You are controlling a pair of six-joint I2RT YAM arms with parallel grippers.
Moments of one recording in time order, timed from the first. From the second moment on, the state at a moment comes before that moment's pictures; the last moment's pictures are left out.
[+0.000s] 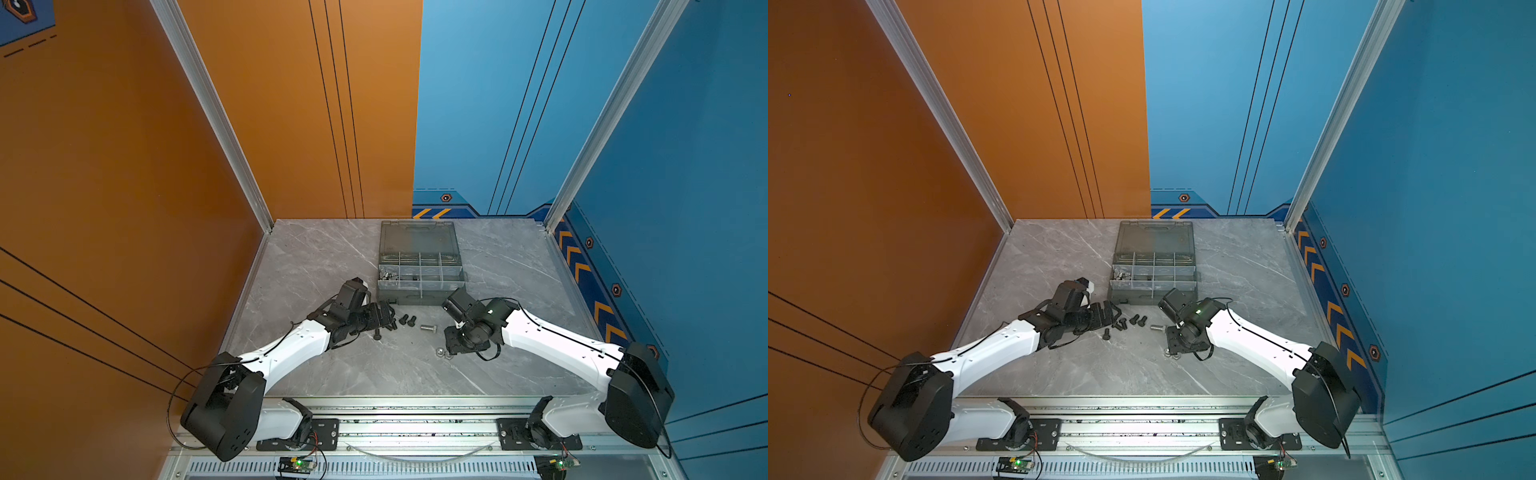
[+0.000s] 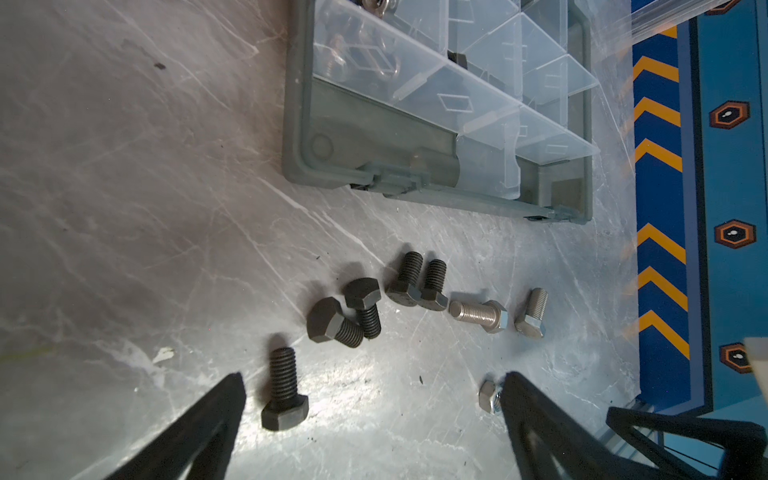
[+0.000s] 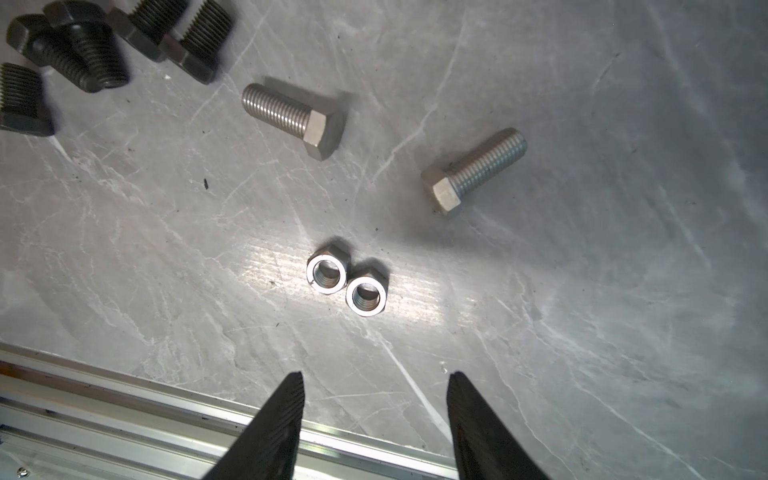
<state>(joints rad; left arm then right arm) -0.51 1.32 0.70 -0.21 0.18 -0.76 0.78 1.39 0.97 -0.90 0.02 0.61</state>
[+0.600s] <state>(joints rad) -0.51 1.32 0.70 -0.21 0.18 -0.76 0.79 1.47 0.90 -0.84 0.01 0.62</state>
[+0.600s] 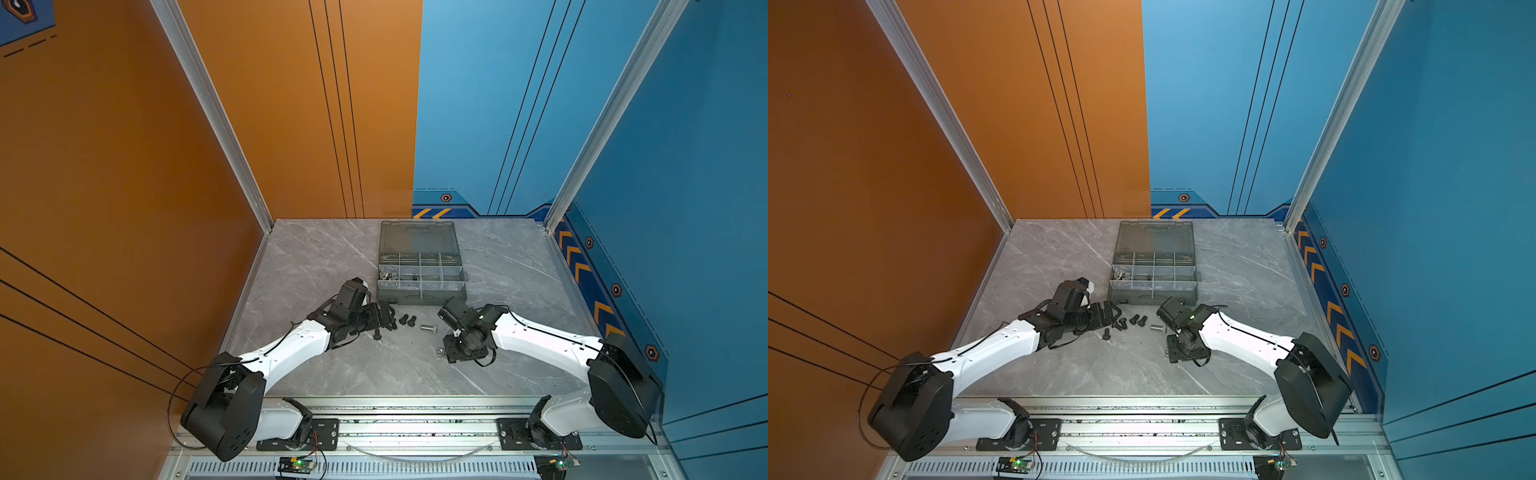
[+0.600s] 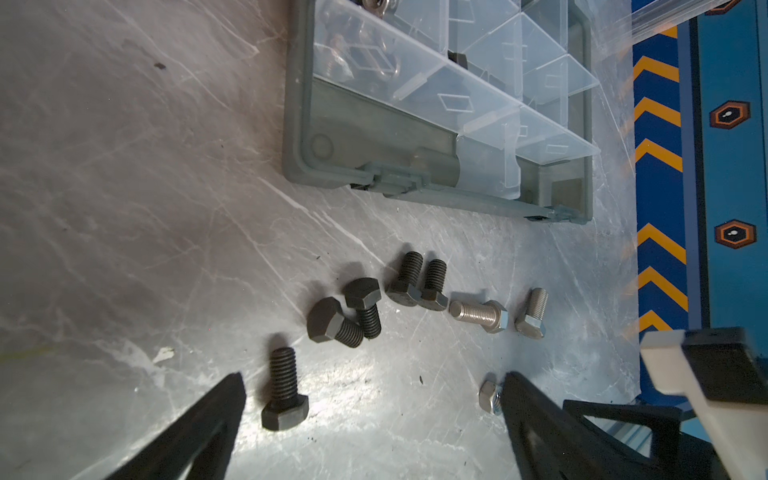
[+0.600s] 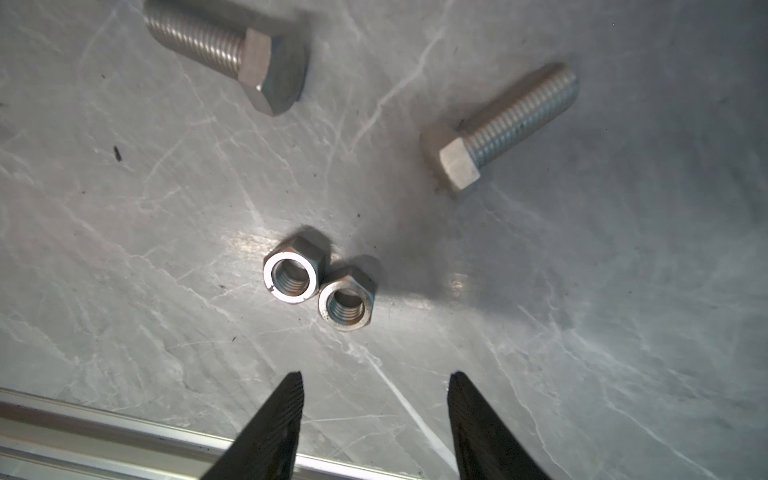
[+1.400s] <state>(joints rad) -0.51 1.32 0.70 -0.21 0.18 -0.76 0.79 1.61 0.90 -0.77 -0.01 0.61</state>
